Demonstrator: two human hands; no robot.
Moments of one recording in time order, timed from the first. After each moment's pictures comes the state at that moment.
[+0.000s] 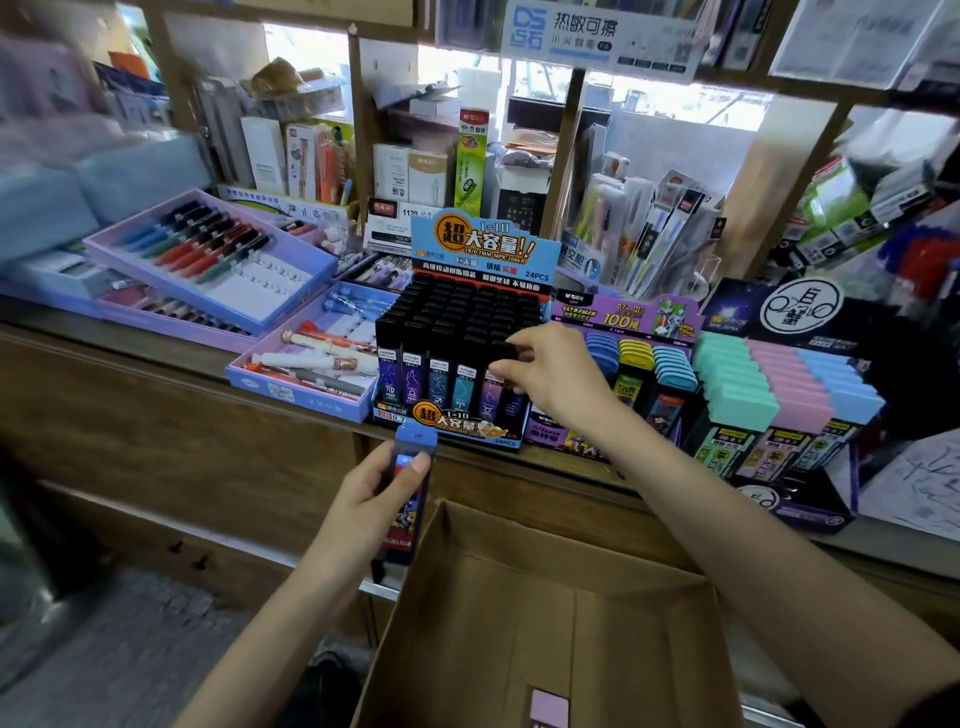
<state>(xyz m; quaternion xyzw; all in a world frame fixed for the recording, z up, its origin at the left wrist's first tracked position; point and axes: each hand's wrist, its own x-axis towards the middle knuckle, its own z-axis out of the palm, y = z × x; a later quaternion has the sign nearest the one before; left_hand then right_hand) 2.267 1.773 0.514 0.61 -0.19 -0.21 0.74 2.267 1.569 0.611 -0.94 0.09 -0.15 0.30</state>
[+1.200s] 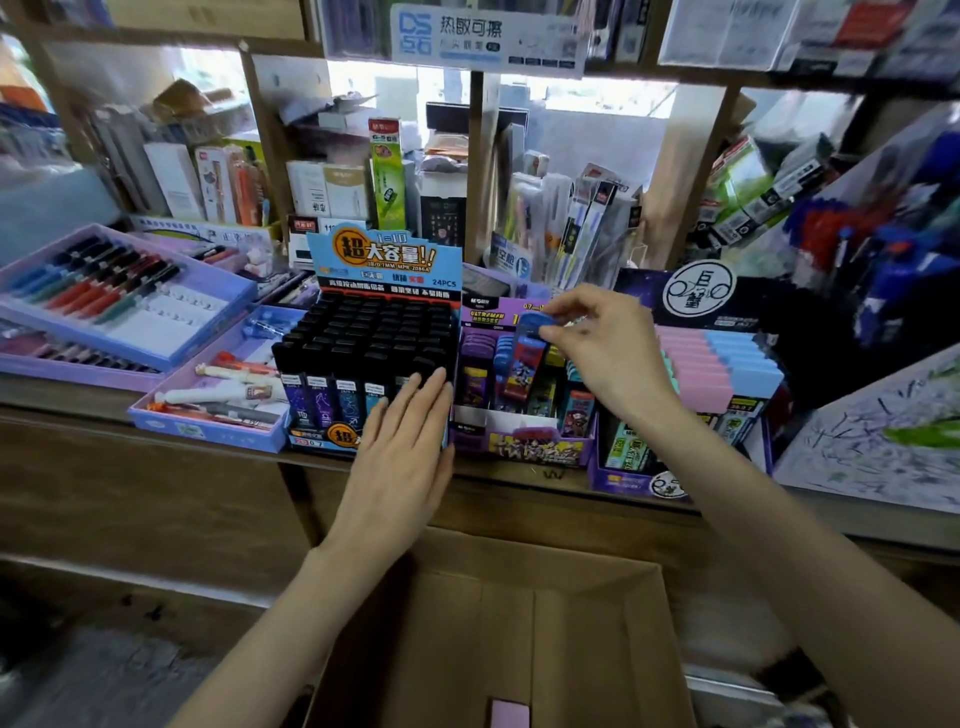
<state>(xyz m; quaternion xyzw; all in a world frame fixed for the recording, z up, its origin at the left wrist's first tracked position) 2.262 1.673 0.545 0.86 -0.43 0.22 0.19 2.204 1.482 0.639 -0.85 0.16 -0.31 0.39</state>
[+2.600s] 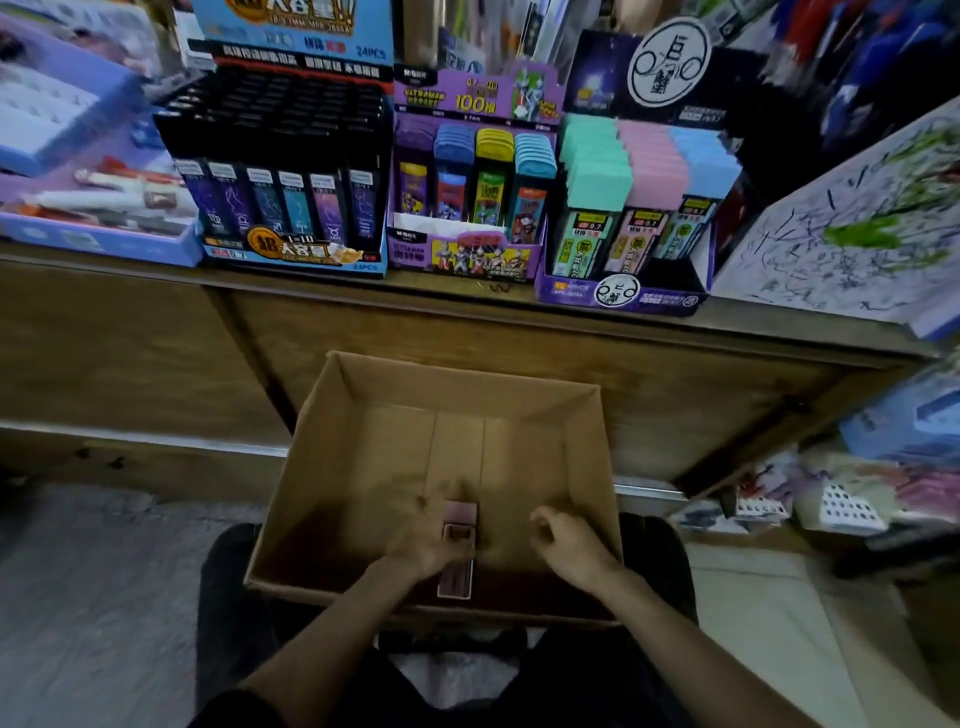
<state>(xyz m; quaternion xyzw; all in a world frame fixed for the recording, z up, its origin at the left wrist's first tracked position) 2.136 1.680 0.304 0.83 -0.23 -0.42 0.29 2.007 1.520 0.324 -0.86 0.32 0.21 0.33</state>
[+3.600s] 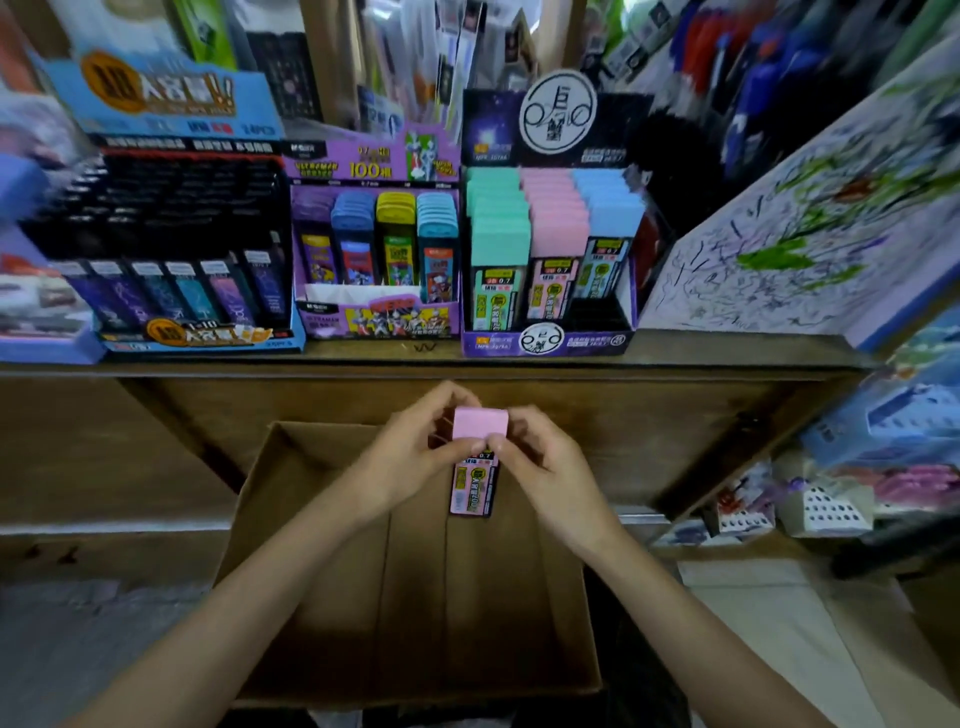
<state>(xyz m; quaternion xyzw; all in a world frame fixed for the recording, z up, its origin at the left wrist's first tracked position) 2.175 1.604 0.489 0.69 -0.48 -0.25 0.48 2.047 1.489 0.462 -0.79 0.17 -0.21 0.55</state>
